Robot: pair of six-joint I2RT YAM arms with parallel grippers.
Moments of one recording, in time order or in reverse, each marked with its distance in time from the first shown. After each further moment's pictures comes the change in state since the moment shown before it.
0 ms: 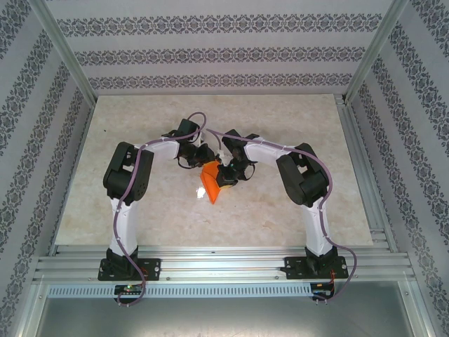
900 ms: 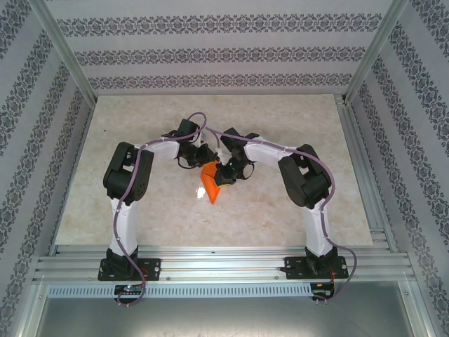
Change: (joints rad) left arm 0.000 0.000 -0.002 0.000 -0.004 0.008; right arm 0.013 -0.028 0.004 0.004 -0.012 0.008
